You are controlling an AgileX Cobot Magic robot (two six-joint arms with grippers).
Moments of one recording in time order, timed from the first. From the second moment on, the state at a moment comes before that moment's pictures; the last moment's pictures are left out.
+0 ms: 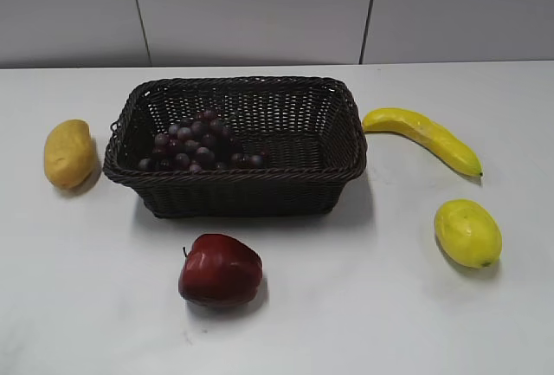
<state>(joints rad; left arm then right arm) -0.46 0.54 -0.50 -0.01 1.08 0.02 0.12 -0.01 -0.50 0.00 1.05 0.02</state>
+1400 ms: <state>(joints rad) 0.04 0.00 -0.49 -0.06 1.08 0.02 0.12 -0.01 -0.50 0.00 1.05 0.02</state>
